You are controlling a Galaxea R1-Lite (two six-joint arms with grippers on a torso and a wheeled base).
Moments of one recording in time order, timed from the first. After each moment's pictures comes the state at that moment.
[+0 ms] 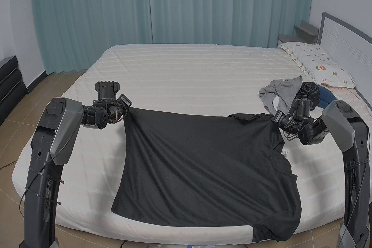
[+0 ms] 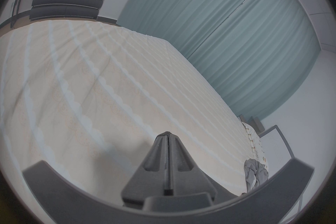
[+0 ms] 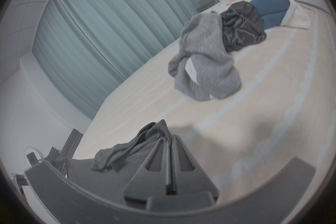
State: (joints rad) left arm -0.09 2.66 -1.96 -0.25 0.06 -0.82; right arm -0.02 2.61 -1.54 -0.68 0.17 0.59
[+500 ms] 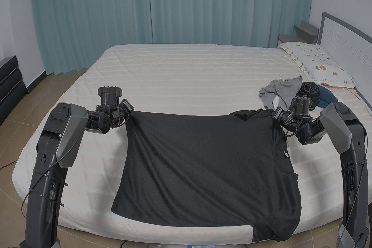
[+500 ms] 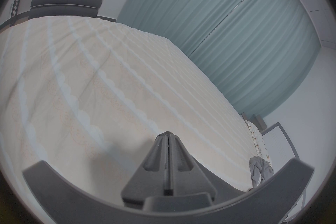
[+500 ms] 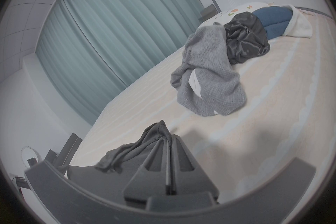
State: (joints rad) left arm -0.10 2.72 -2.00 -0.27 0.06 -0.81; right arm -0.02 2.65 -1.61 -0.72 0.13 0.59
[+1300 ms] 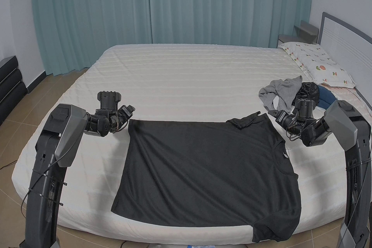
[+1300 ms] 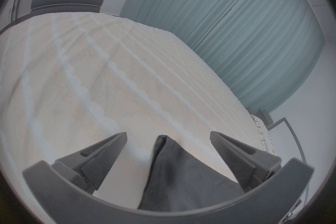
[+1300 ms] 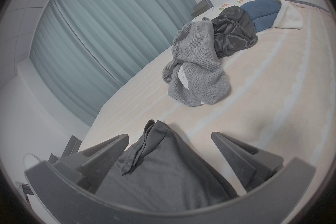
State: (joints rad) left arm -0.09 2.72 -1.95 -0.25 0.05 -0.79; right arm -0.03 2.59 -1.49 -0.73 0.14 0.62
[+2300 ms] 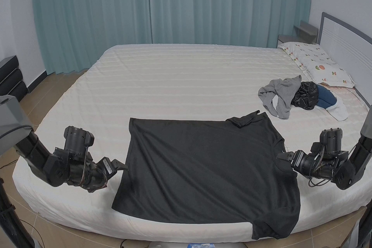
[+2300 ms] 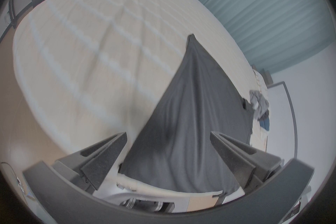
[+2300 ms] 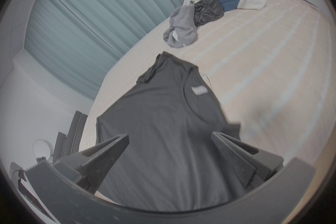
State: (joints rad) left arm -0.17 1.96 -0.61 -0.45 -0.15 -0.81; right arm 0.08 1.99 -0.40 -0.96 0.17 0.63
